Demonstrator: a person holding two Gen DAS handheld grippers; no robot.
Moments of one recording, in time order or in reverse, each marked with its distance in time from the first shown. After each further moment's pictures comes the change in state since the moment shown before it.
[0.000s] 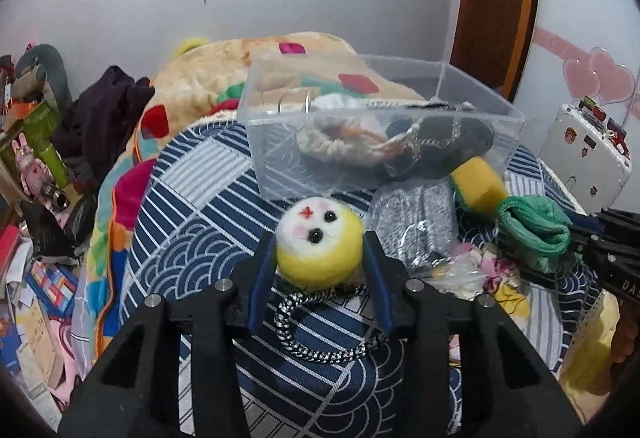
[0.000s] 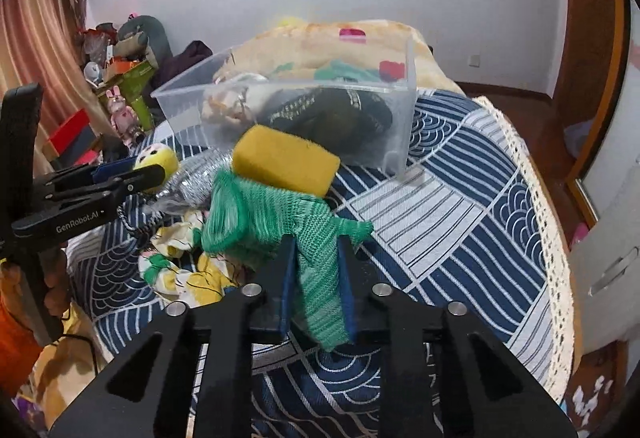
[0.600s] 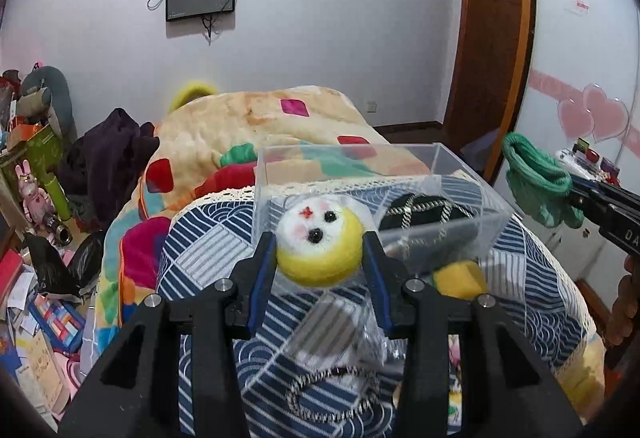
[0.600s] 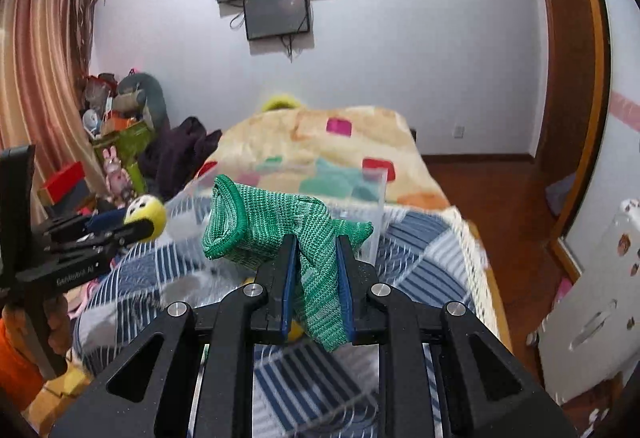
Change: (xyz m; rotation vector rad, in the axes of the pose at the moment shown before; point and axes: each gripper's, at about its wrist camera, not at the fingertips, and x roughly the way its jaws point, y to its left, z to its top) left arm -0.023 0.005 0.059 -0.027 -0.147 -0.014; right arm -0.038 -0.002 0.068 -0.025 -0.260 -0.060
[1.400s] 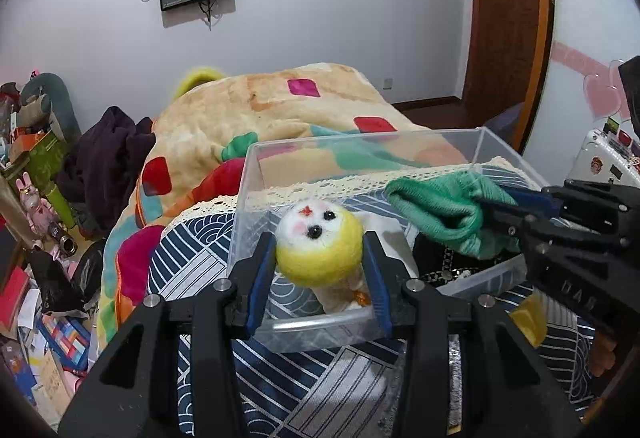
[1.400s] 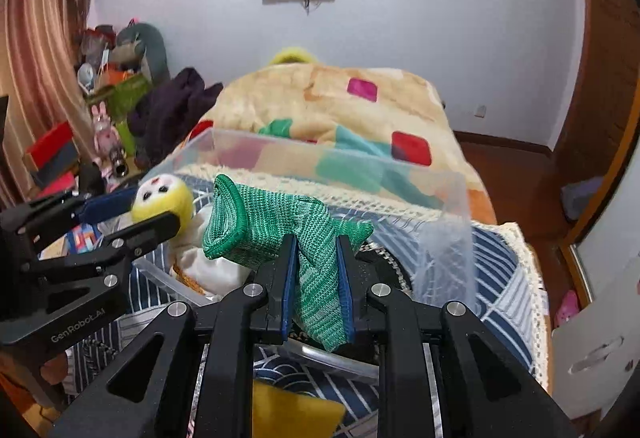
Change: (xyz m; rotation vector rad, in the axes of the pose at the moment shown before) left arm 0.075 -0.007 0.016 0.051 0.083 0.082; right arm 0.103 0.029 0.013 -0.083 0.190 0.024
